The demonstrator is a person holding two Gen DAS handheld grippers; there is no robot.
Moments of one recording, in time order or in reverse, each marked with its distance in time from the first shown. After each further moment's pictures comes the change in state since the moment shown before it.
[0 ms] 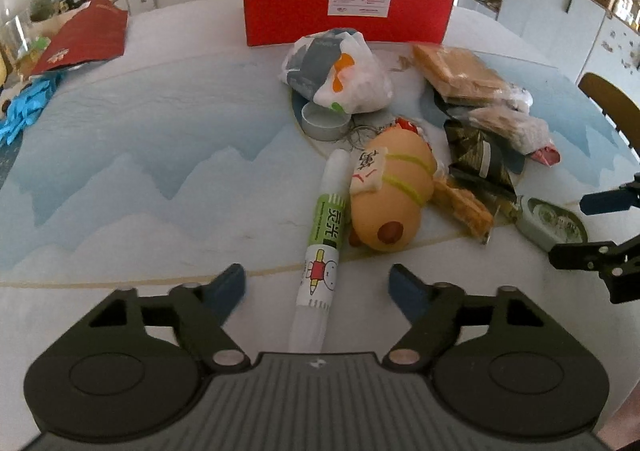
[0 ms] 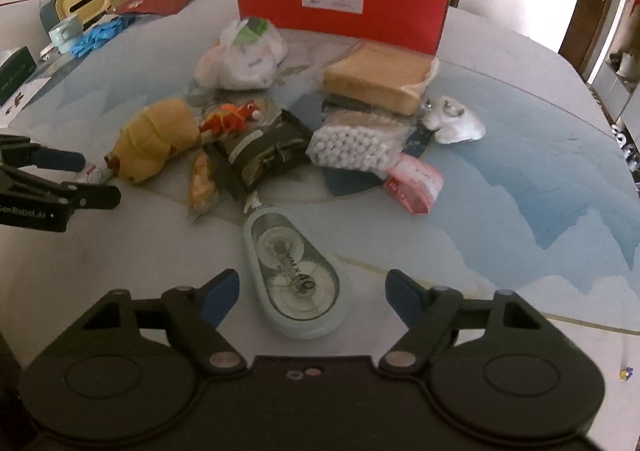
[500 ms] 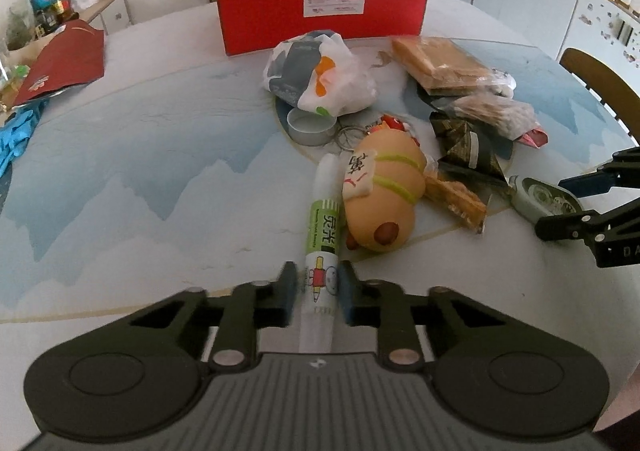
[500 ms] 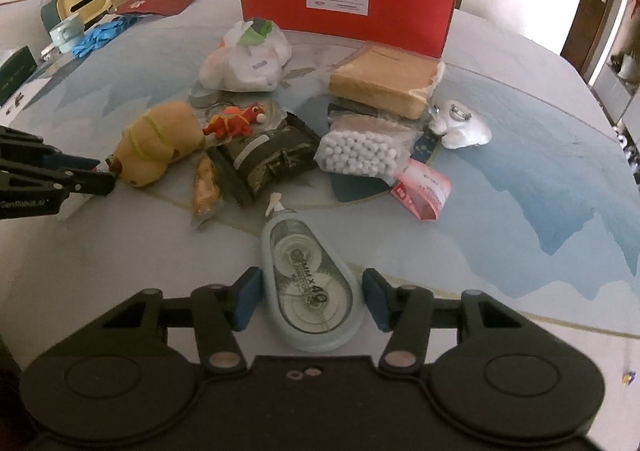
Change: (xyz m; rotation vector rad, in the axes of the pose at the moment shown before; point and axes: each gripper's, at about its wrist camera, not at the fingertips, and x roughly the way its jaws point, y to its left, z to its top) left arm -0.002 0.001 0.007 0.088 0.016 -0.030; right arm 0.000 0.004 0.003 0.001 -0.008 0.004
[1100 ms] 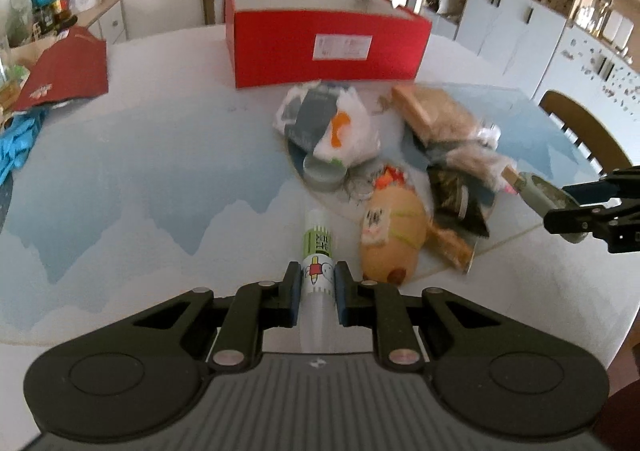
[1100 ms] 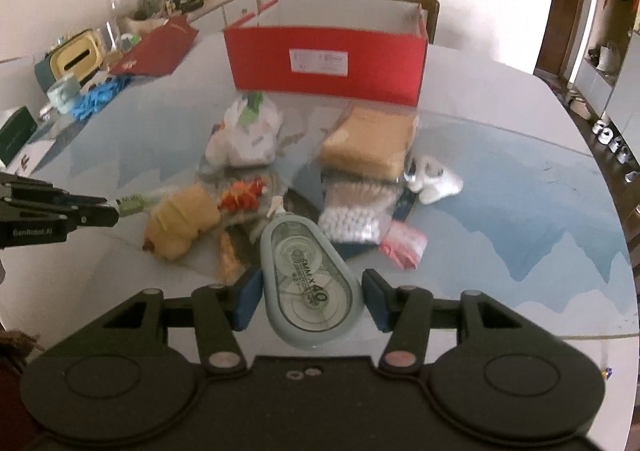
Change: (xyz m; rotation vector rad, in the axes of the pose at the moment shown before) left arm -0.030 0.037 0.018 -0.046 -0.076 -0.101; right arm -0.047 0.003 0.032 0.090 -0.099 -0.017
